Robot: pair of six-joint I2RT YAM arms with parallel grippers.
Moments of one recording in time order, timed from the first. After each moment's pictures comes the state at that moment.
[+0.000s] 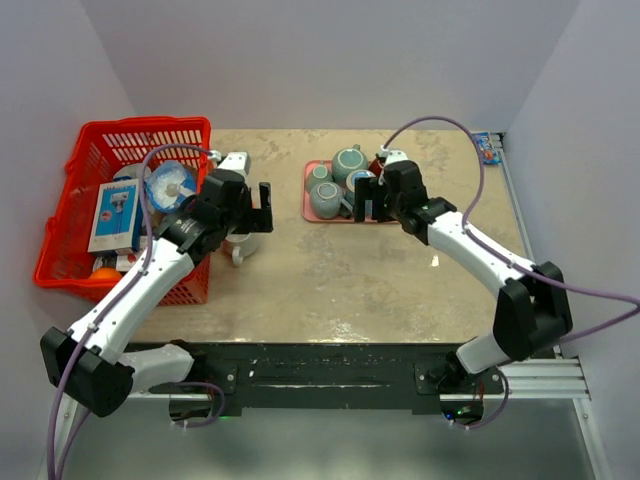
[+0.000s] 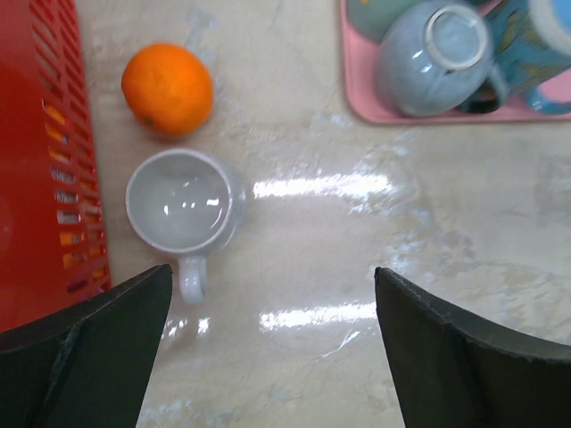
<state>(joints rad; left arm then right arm) -0.49 1.20 1.15 -0.66 -0.26 -0.38 0.48 1.47 1.12 -0.30 0.09 0.33</state>
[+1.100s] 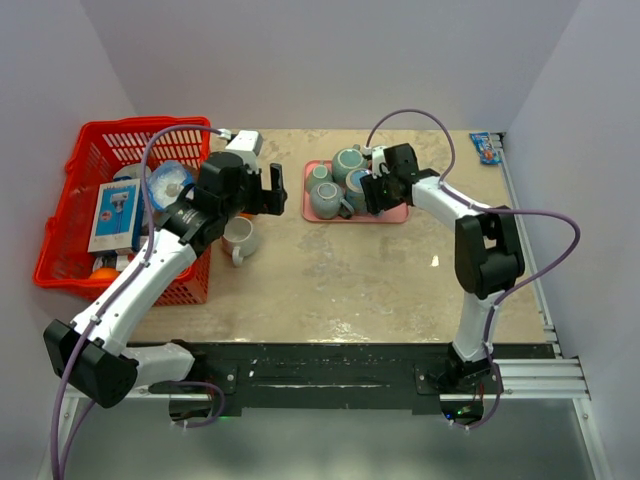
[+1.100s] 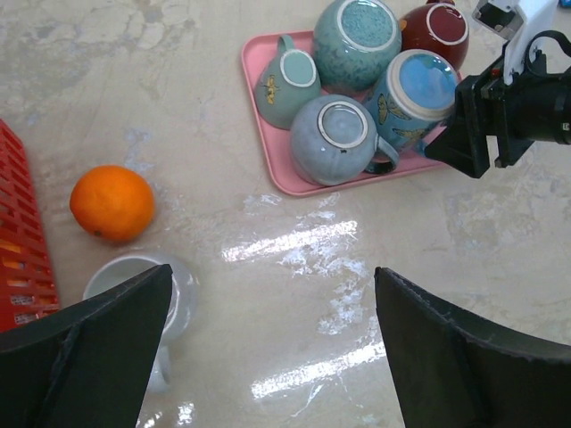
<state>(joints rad) -0.49 1.24 1.24 -0.50 -0.13 -0.27 0.31 1.94 1.44 -0.40 -0.10 -0.10</state>
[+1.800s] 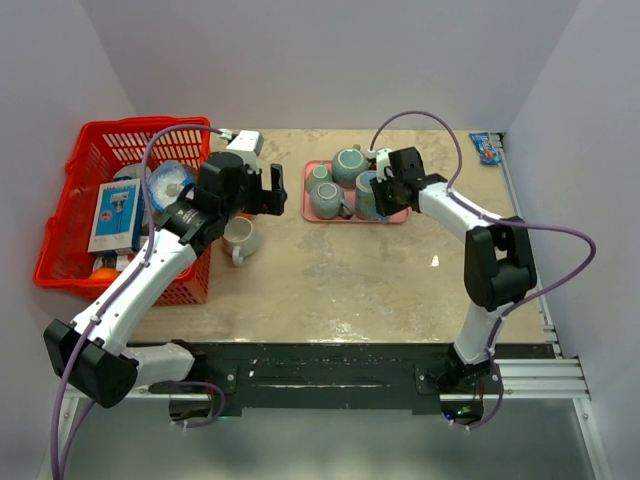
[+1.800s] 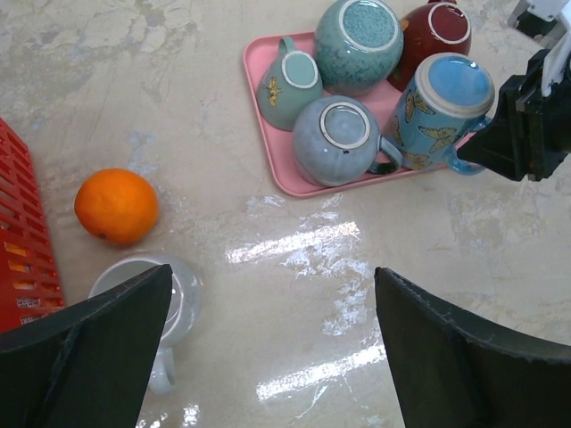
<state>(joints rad) -0.49 1.24 1.25 -0.49 -0.13 -0.26 0.32 1.84 1.35 -0.41 -0.07 -0.12</state>
